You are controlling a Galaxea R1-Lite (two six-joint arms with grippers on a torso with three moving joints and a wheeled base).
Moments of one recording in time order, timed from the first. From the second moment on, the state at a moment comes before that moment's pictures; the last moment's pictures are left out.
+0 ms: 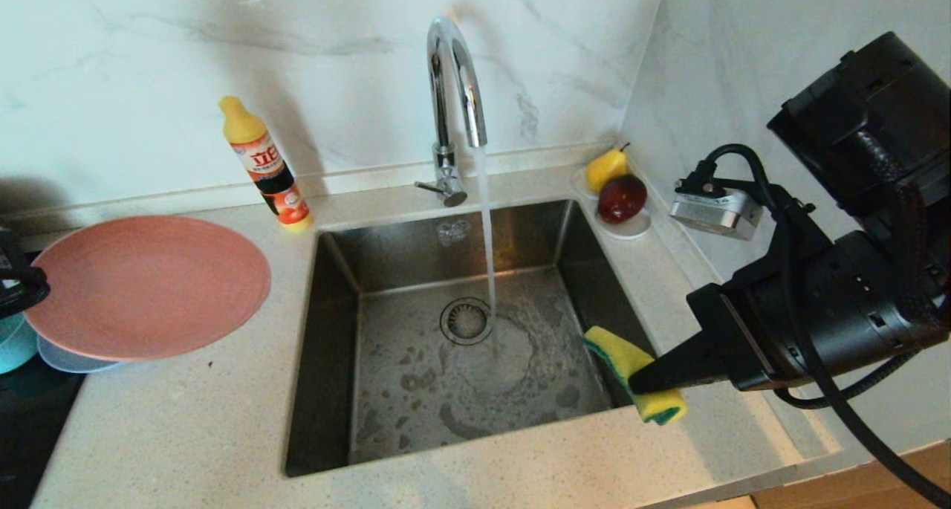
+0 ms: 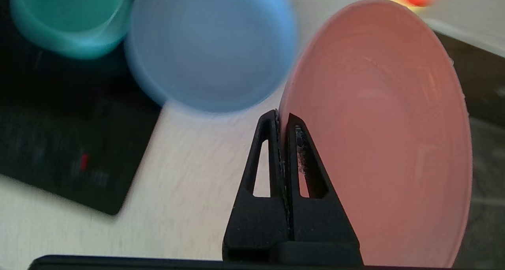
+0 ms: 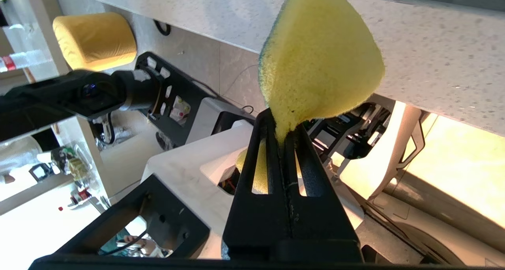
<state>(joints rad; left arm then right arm) 0.38 1.28 -0.99 0.14 -0.02 -0.23 0.72 1.58 -1.57 0.83 0.31 0.48</state>
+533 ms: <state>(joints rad) 0.51 1.27 -0.82 0.13 -0.02 -0.36 0.71 1.60 -1.57 0.83 0.32 0.48</state>
